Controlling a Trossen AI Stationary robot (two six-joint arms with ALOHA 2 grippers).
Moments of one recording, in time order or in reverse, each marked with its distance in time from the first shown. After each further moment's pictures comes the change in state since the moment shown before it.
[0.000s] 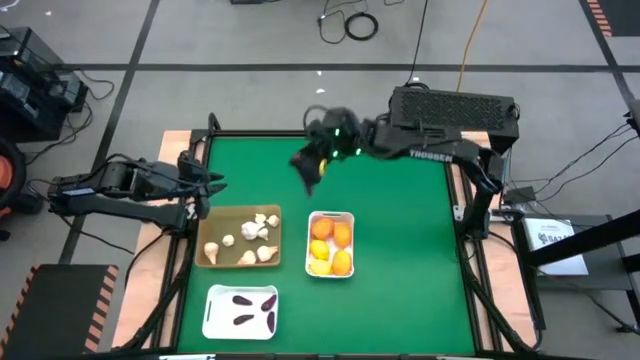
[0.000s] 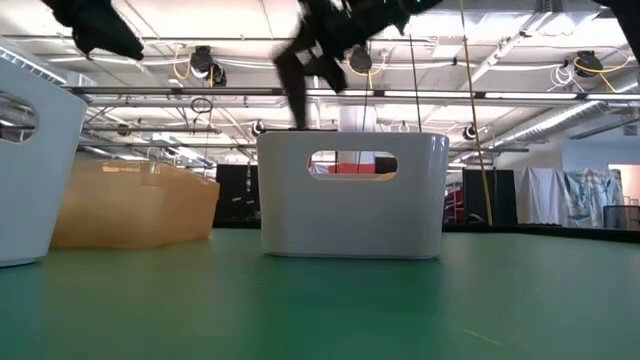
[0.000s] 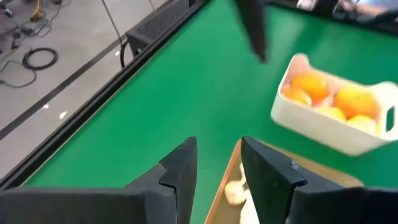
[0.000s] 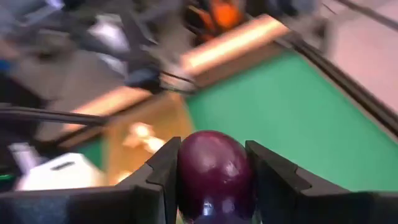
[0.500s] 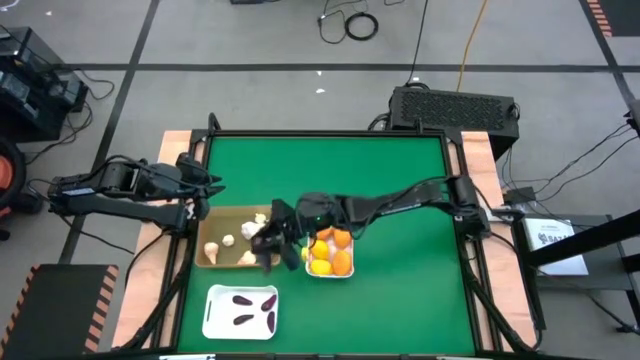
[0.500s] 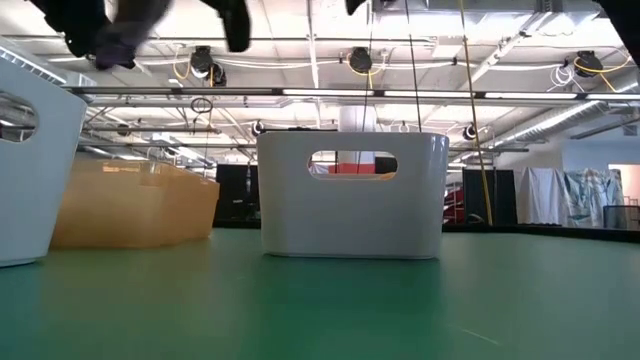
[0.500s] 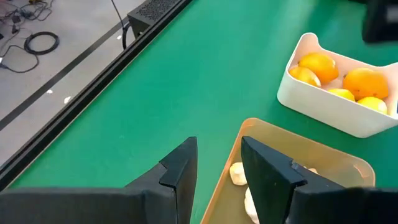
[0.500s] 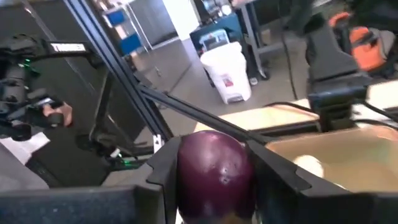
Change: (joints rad) left arm 0.000 0.000 0.000 -0.080 0.009 -0.027; right arm 0.415 0.219 -0.001 0.614 -0.001 0.089
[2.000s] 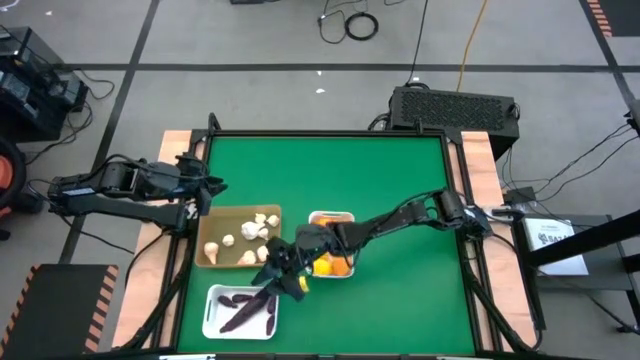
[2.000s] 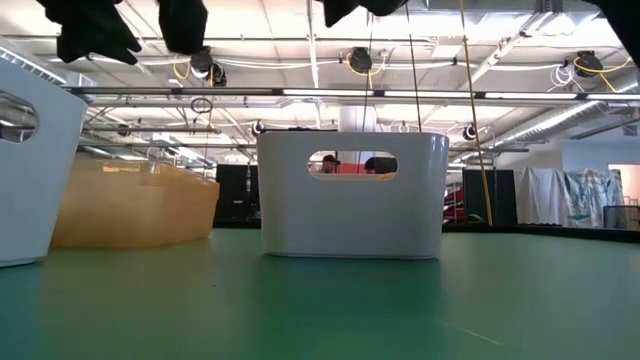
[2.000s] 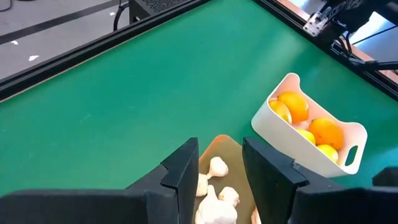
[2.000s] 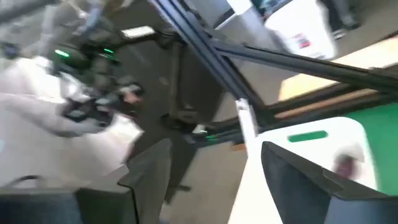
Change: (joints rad) left arm 0.000 0.000 0.000 0.046 0.020 -0.314; right arm 0.142 0.154 0.009 0.222 -0.131 0.300
